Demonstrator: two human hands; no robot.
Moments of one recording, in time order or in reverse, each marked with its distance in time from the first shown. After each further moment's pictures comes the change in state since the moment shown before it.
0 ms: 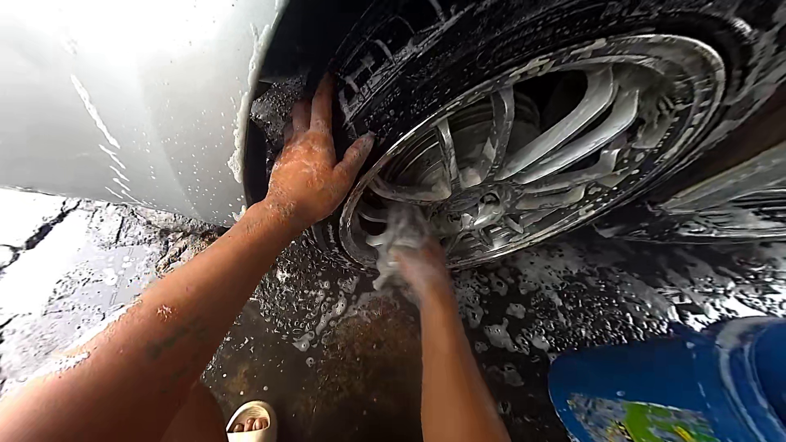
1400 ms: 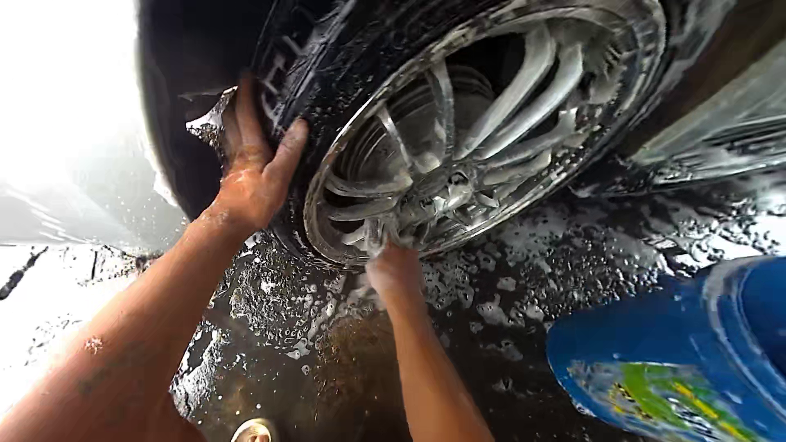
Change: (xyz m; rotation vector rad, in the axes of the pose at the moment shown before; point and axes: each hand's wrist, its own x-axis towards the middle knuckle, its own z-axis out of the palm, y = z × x) left_hand 0.022 -0.020 0.020 -0.204 0.010 0.053; right_hand -0.005 0.002 0.022 -0.393 -0.031 0.074
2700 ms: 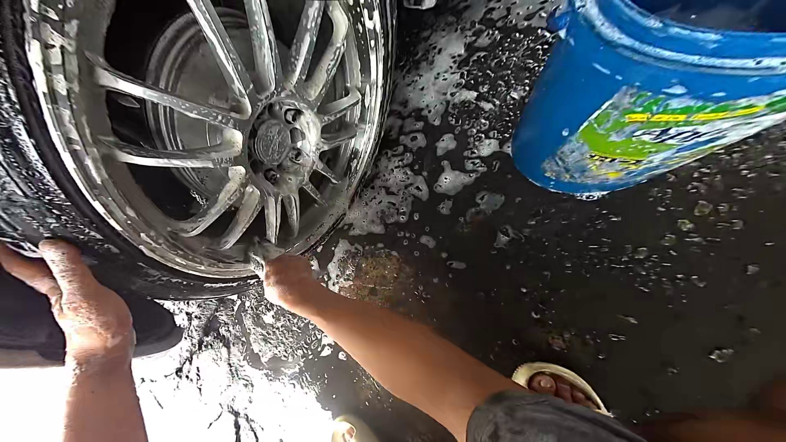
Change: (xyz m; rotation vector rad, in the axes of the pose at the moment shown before) left_hand 0.000 -0.017 -0.009 -0.098 -0.065 0.196; right_hand 0.000 -0.026 0.047 0.379 -0.296 -0.092
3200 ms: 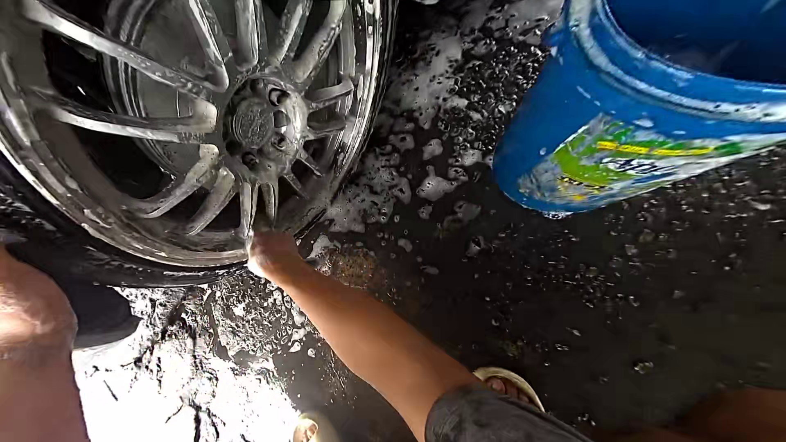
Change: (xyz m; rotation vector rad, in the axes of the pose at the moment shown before) left_hand -0.026 0.023 -0.001 0.334 0.107 -0.072; right_hand 0.031 0.033 -0.004 0.038 0.055 0.035
